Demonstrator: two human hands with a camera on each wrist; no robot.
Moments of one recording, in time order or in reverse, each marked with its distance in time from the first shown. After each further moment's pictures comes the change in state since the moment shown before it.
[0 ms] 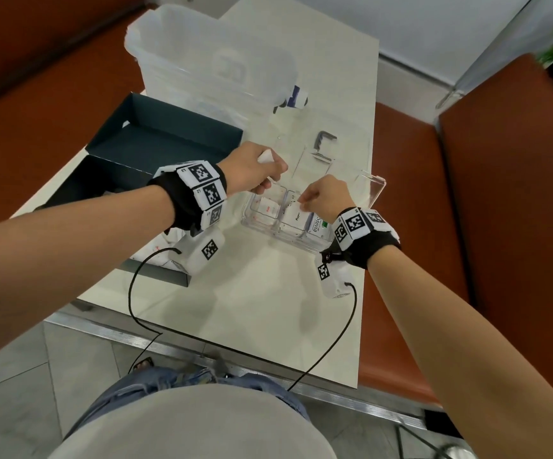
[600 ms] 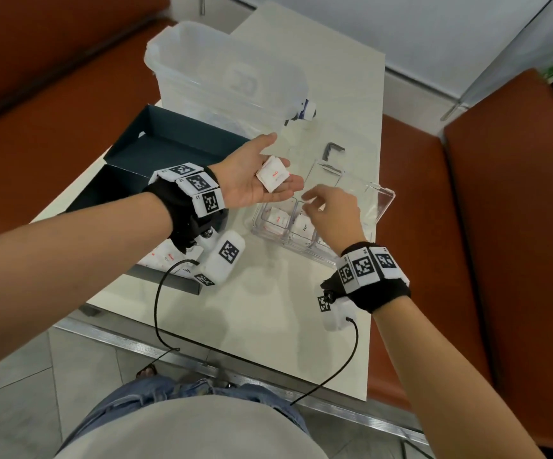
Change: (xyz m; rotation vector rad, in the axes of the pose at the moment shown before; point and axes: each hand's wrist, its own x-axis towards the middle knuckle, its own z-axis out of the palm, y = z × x) left_hand -0.013 0.014 -0.023 -0.837 -0.197 -0.354; right_hand -0.036 -0.019 0.010 0.020 0.279 -0.145
